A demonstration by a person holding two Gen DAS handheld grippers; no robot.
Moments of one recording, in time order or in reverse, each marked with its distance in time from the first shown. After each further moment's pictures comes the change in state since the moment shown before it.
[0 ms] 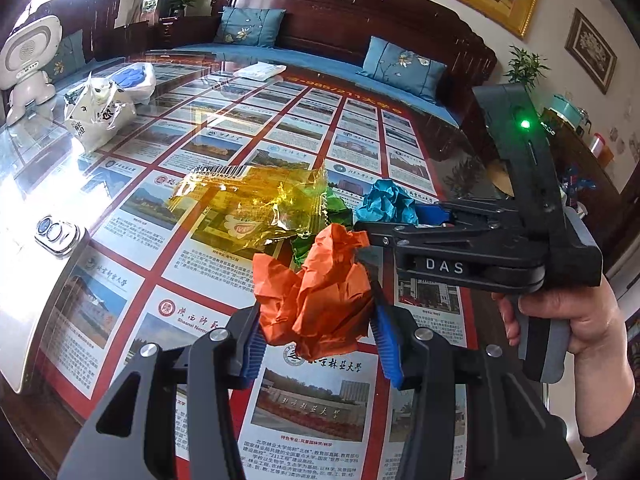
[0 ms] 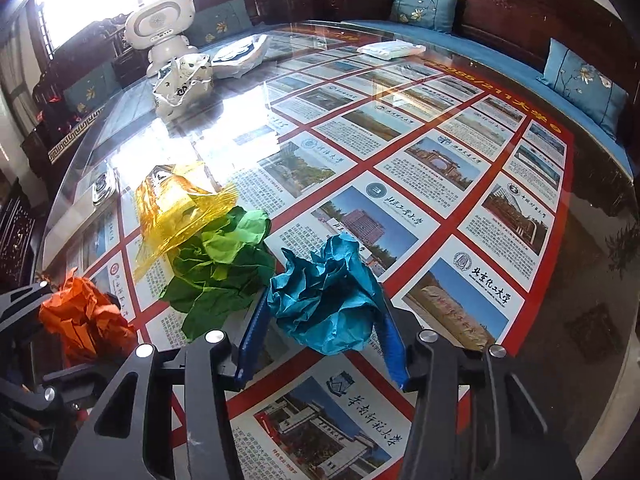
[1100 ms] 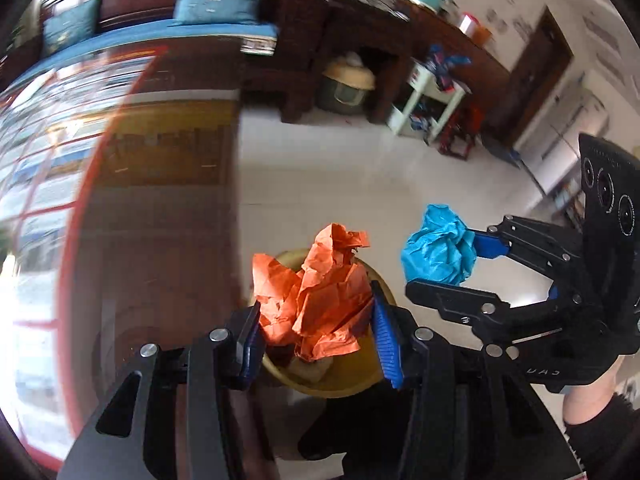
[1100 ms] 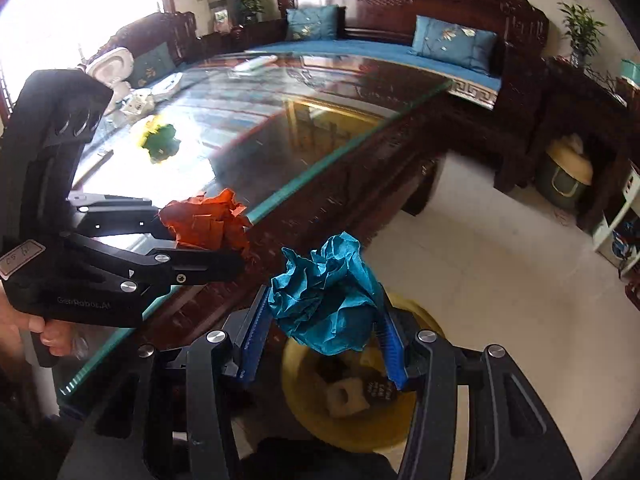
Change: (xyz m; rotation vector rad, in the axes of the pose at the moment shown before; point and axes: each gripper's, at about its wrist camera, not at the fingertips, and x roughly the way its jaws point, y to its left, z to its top) left arm 0.030 -0.289 -0.083 0.384 0.264 -0.372; right arm -0.235 -0.114 -0.272 0.262 -0.061 -0.208
